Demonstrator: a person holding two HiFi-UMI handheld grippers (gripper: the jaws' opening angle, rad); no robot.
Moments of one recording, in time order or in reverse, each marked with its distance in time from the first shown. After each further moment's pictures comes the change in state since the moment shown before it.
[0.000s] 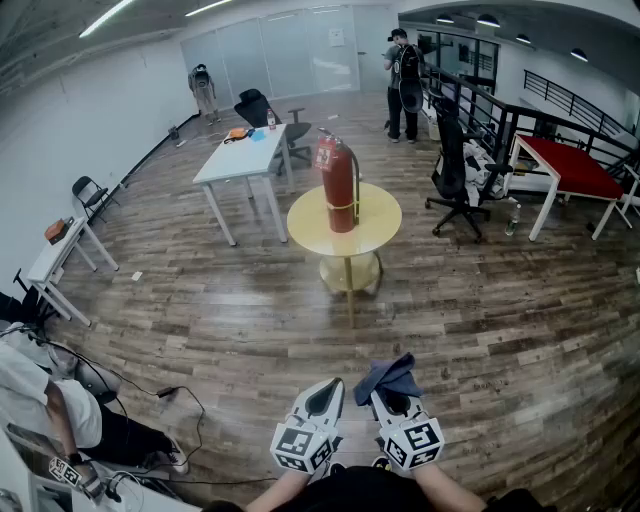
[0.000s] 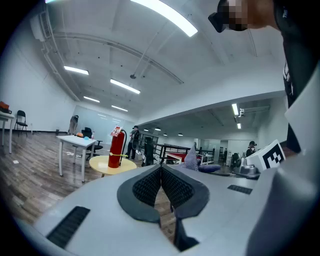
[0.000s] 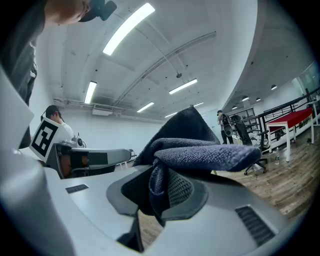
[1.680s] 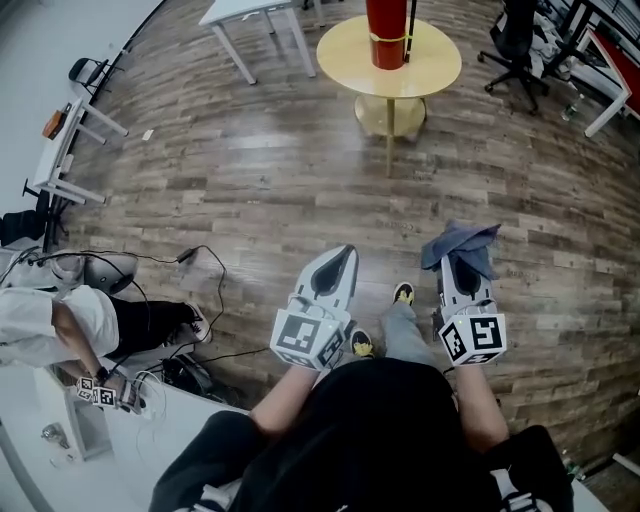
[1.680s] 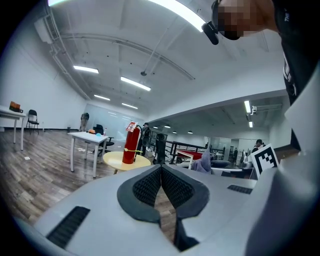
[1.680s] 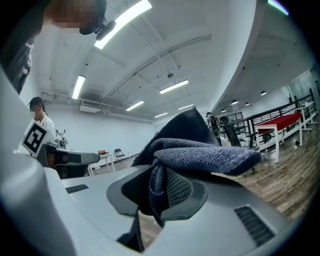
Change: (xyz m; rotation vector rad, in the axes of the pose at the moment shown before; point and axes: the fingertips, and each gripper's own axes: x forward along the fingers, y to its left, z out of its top) left arm 0.028 0.104 -0.023 -0.040 0.043 0.109; right arm 0.068 -0.083 -0.019 0.006 0.006 -0.135
